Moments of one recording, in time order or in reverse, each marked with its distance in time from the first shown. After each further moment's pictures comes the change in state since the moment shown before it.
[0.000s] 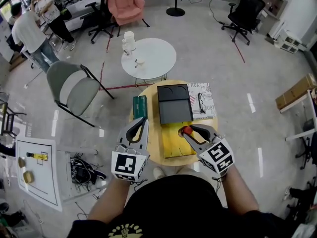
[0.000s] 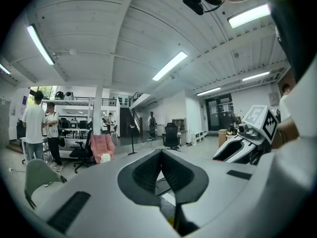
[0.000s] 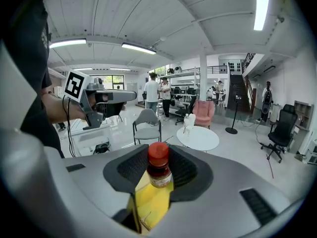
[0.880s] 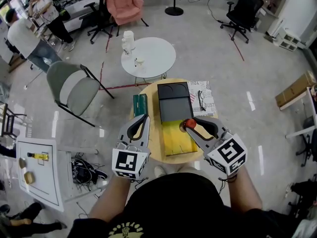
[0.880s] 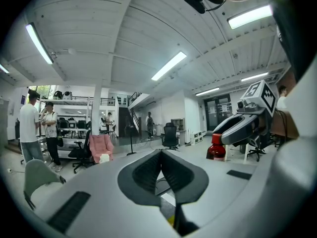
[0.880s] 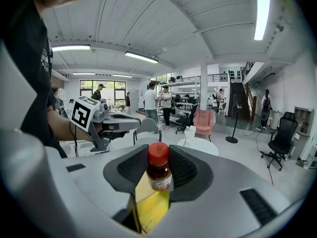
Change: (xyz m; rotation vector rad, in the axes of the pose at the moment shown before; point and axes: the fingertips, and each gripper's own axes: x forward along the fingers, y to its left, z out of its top) left arm -0.004 -0.002 0.006 0.003 -0.001 -0.017; right arm -0.038 0.011 0.068 -0.026 -0.083 0.007
